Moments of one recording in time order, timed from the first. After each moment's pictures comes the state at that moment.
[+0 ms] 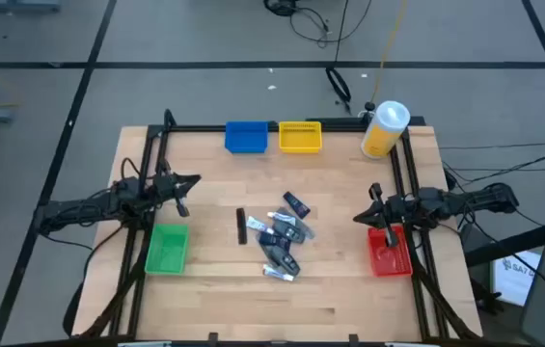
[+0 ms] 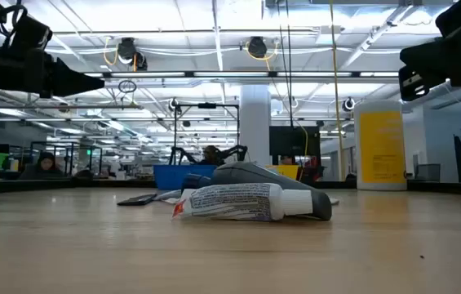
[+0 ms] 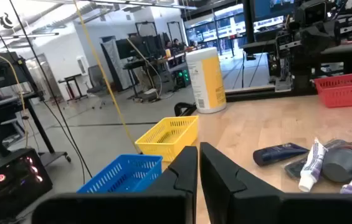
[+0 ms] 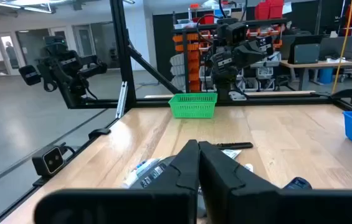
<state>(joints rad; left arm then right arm) 0.12 0.03 0.02 0.06 -0.29 0.25 0.19 0.01 0.01 0.03 0.00 0.09</state>
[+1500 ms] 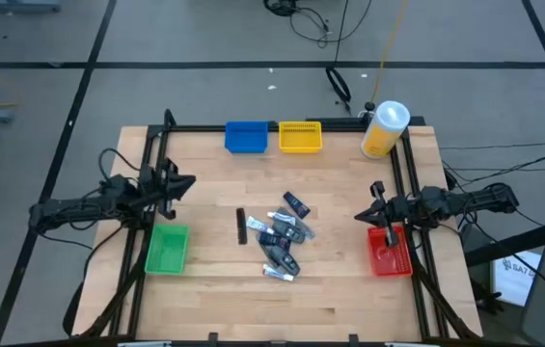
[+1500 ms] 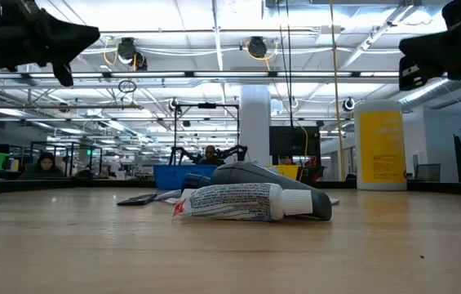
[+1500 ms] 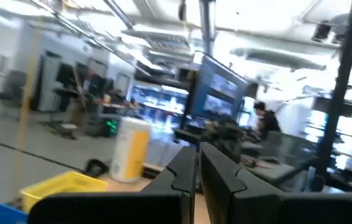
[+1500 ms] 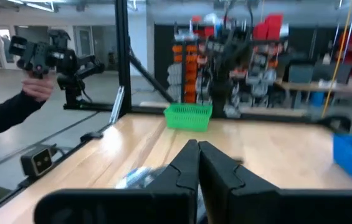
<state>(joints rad) 0.12 0.11 0.02 0.43 -0.07 -0.21 0.18 0.01 0.01 0.10 0.00 -0.03</state>
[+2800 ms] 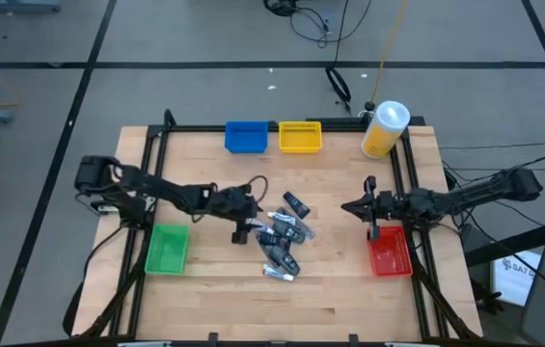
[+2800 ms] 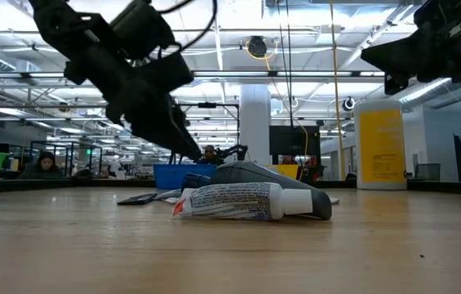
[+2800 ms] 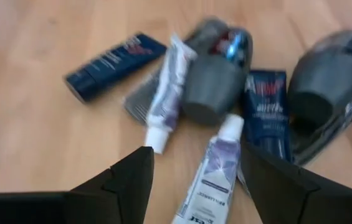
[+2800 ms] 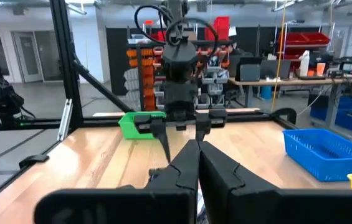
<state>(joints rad) 0.00 1.61 0.69 0.21 0.04 0.11 0.18 0.55 0.01 0.63 0.21 0.01</state>
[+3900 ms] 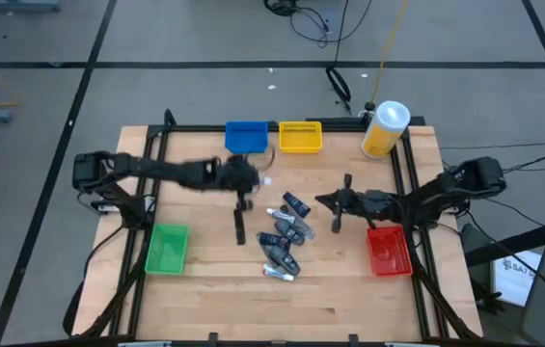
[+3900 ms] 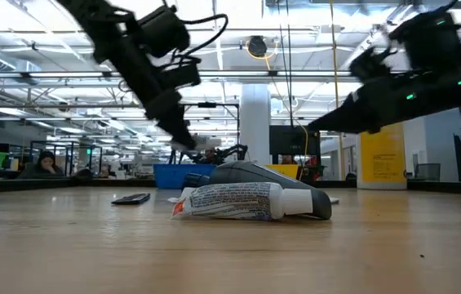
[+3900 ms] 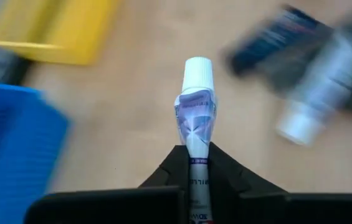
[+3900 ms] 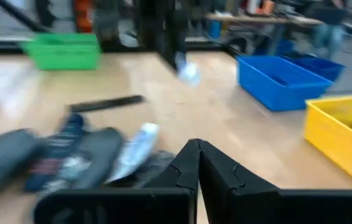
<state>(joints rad) 0.23 1.56 0.92 -0.19 -0.14 0.14 0.01 1.43 0.15 1.08 0.31 0.01</state>
